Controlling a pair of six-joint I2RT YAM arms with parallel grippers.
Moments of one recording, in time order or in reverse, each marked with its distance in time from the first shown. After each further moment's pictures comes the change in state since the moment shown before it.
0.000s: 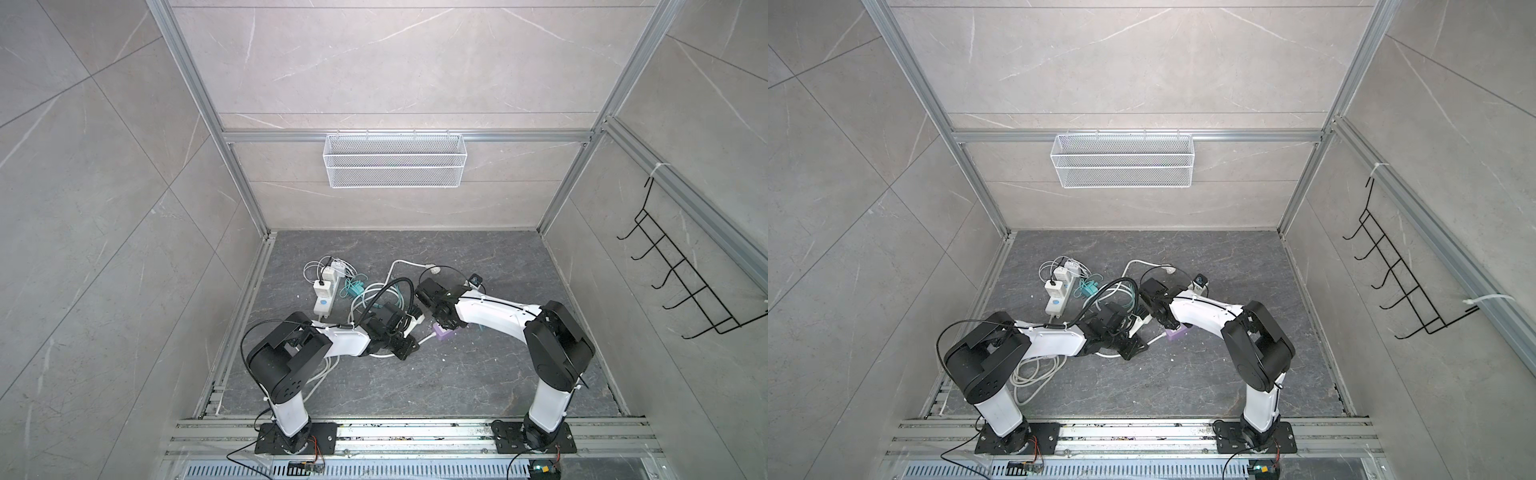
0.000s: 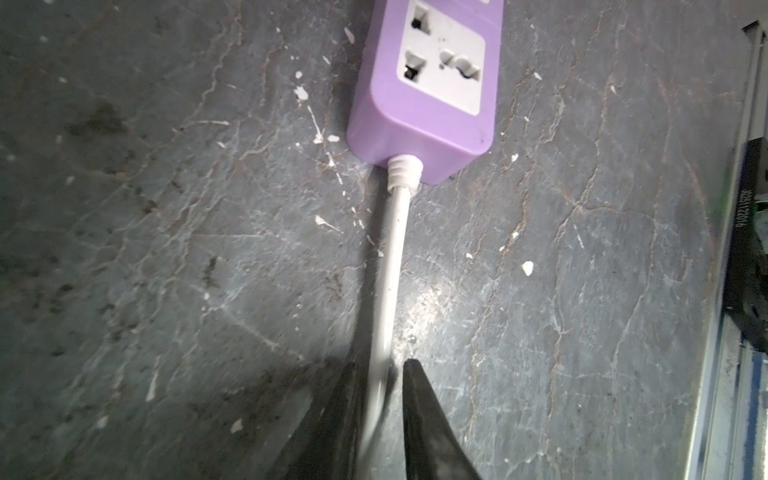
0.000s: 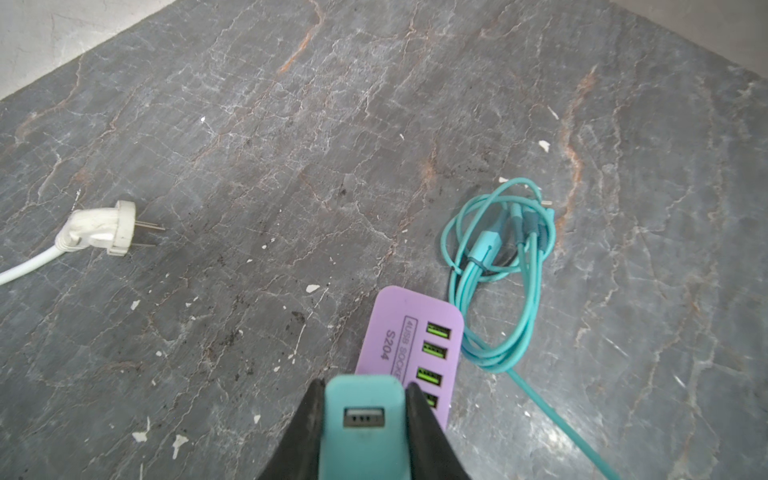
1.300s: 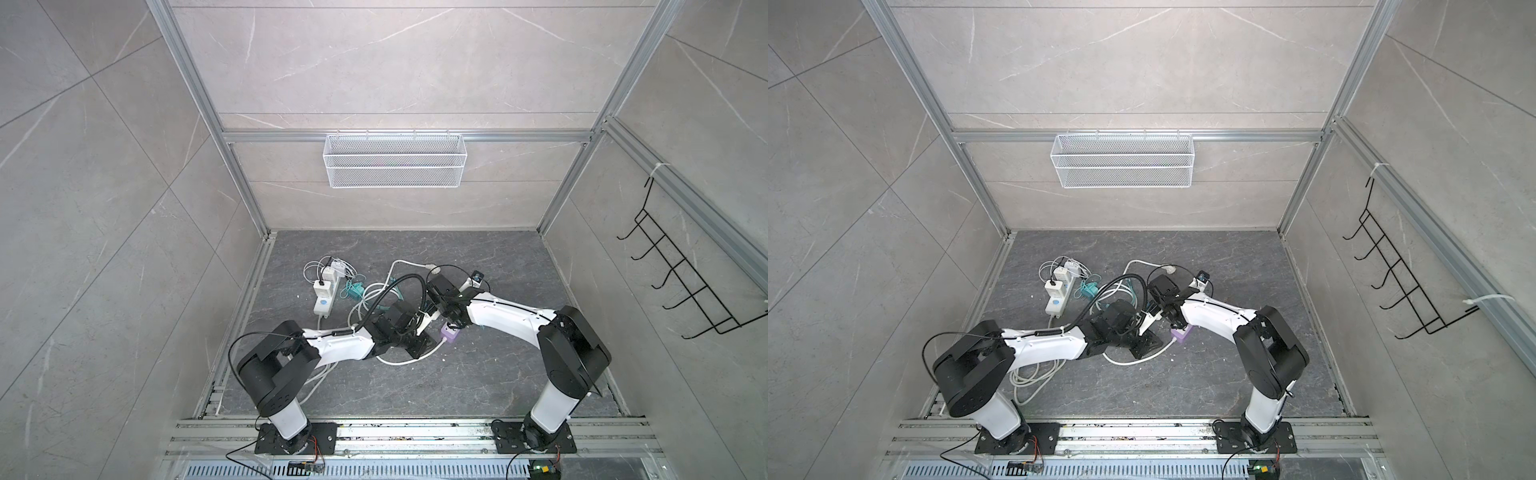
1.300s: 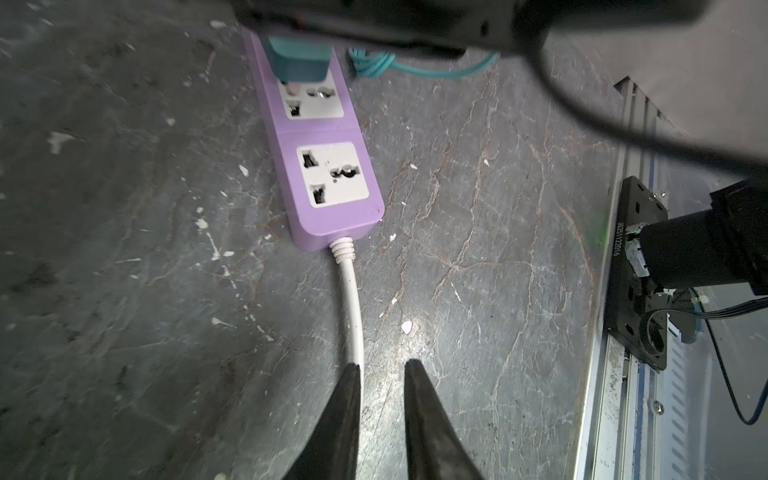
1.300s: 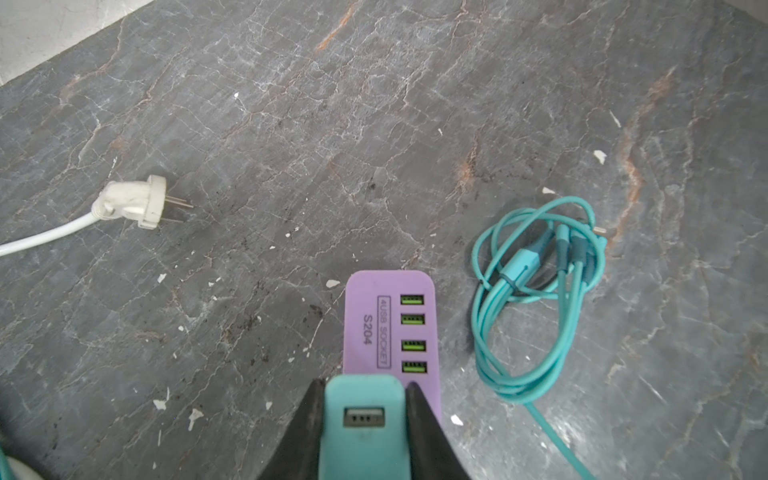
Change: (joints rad) left arm -0.091 -0.123 0.047 0.015 -0.030 -0.040; right arm -0.029 -0.081 -0.092 0.152 -0.095 -0.177
